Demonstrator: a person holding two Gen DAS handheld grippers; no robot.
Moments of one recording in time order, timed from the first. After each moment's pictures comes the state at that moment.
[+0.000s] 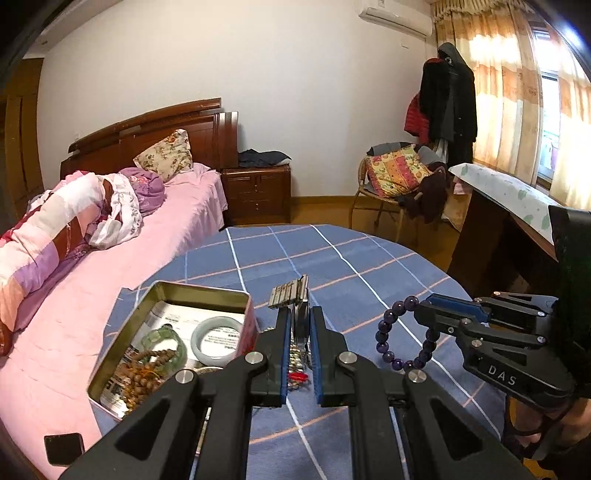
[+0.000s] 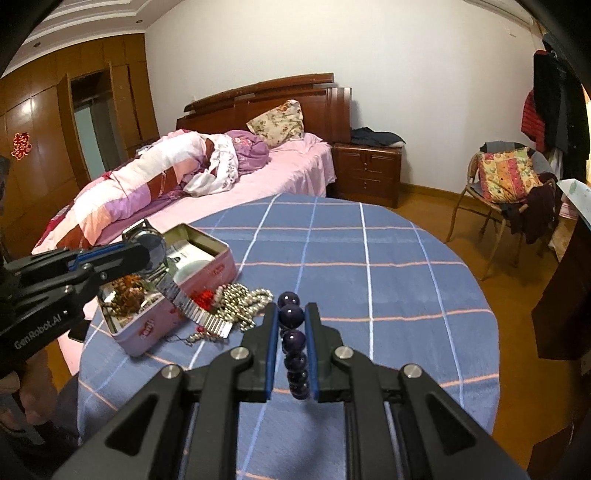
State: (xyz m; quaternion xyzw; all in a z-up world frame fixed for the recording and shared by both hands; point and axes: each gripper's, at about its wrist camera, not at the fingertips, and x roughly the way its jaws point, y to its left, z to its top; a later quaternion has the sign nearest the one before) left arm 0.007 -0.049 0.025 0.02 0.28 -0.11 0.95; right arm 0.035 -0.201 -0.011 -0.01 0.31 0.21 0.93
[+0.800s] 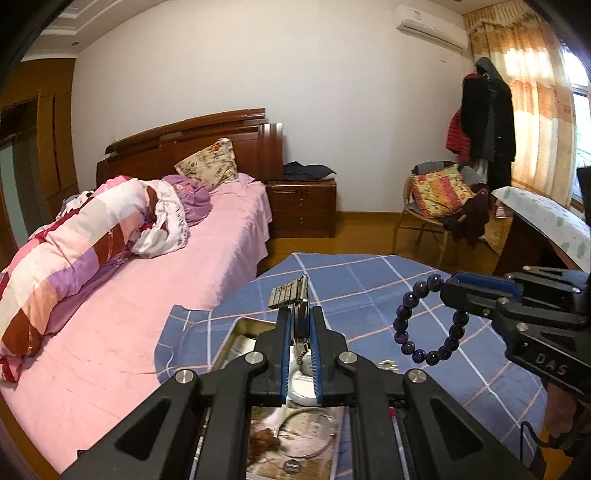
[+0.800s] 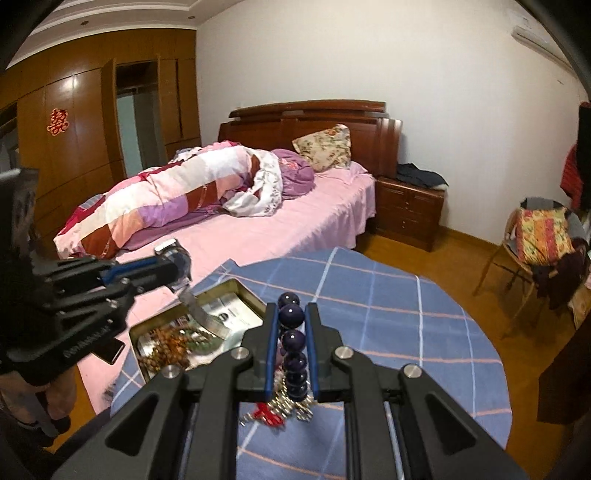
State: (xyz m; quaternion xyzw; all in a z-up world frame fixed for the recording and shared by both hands) left arm 0.043 0.032 0.053 0.01 0.26 -0.03 0.96; right arm 0.064 -0.119 0.047 -0.06 0.26 0.28 0.92
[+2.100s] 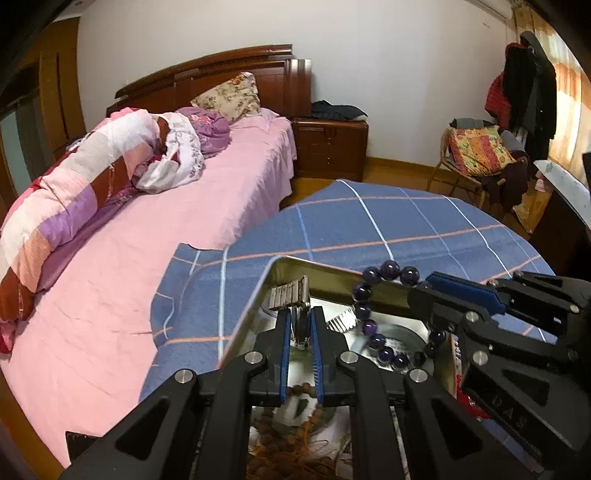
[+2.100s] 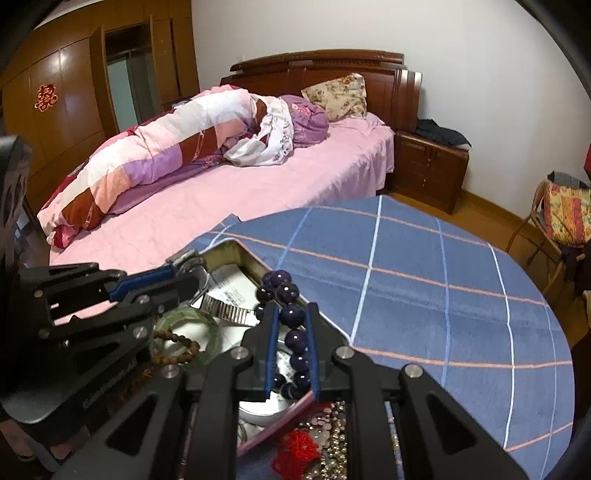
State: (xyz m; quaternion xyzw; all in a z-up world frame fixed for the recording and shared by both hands) left arm 0.119 0.066 -0.033 0.00 0.37 0.01 0.93; right arm 0.135 -0.052 -0.034 -0.07 0.35 0.28 0.89
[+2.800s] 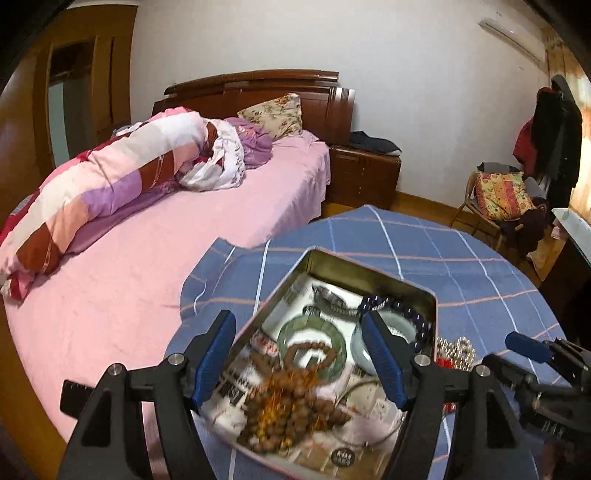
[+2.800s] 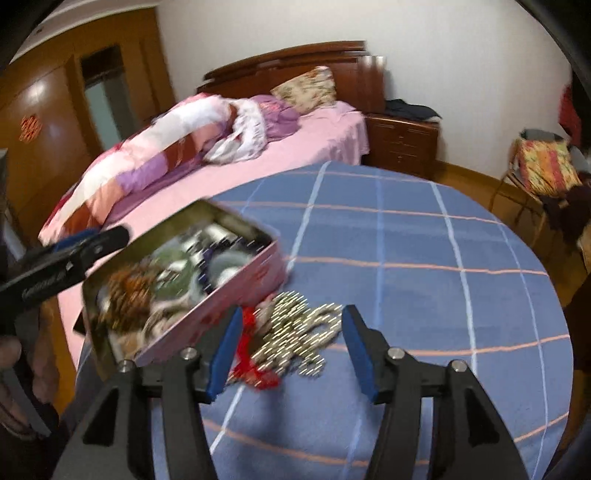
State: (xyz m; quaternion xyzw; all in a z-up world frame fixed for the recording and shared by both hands) left arm 0.053 0.076 -0.022 -0.06 0.32 0.08 0.94; right arm 0.081 -0.120 -0.041 -0.03 0.37 0.26 0.89
